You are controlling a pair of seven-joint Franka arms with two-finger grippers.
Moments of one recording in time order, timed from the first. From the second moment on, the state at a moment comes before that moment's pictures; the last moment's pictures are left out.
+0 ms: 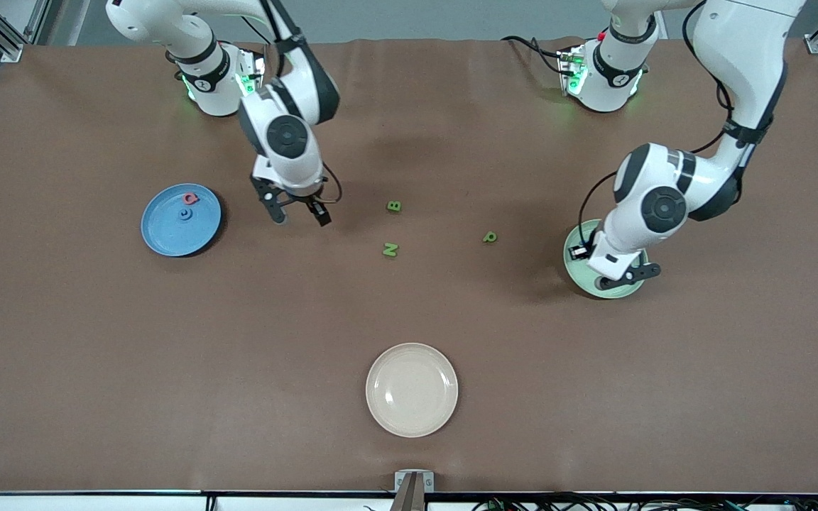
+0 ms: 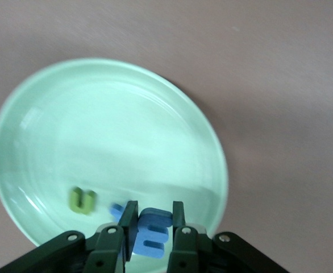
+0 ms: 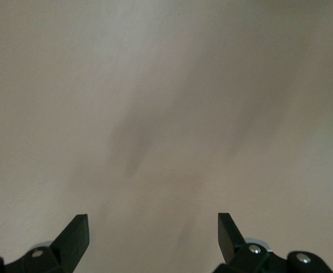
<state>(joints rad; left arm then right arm) 0.15 0.35 -0.36 -2.18 0.15 2.37 -0.57 1.19 0.32 -0.49 -2.22 0.21 2.33 1.66</state>
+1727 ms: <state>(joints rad) 0.18 0.39 -0.52 -2.17 0.19 2.48 -0.71 1.30 0.61 -0.40 -1.91 0.33 2.38 2.15</state>
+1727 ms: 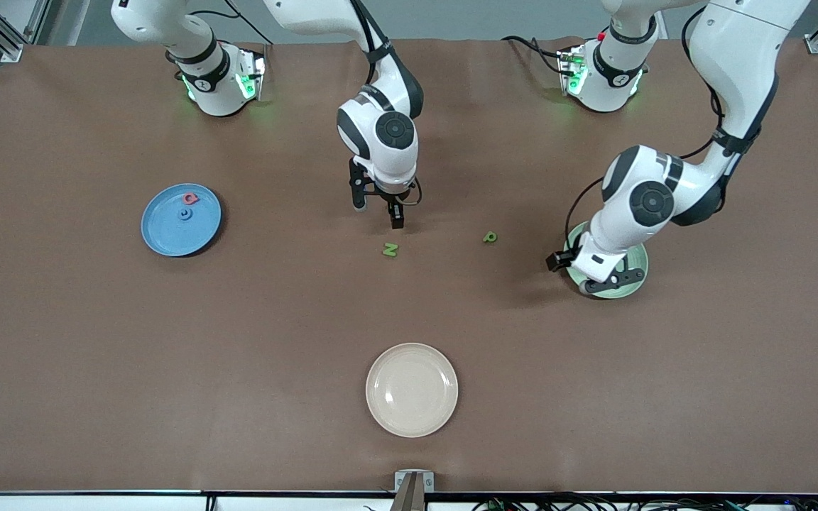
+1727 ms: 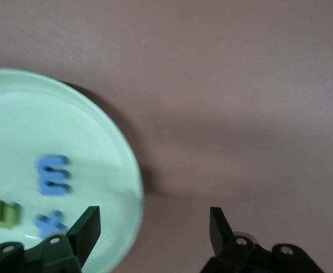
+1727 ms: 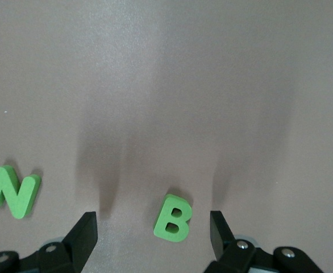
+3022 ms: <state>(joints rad) -0.08 0.54 -0.52 -2.10 0.19 2.48 -1.25 1.30 0.63 -0.39 -1.91 0.33 2.40 2.14</state>
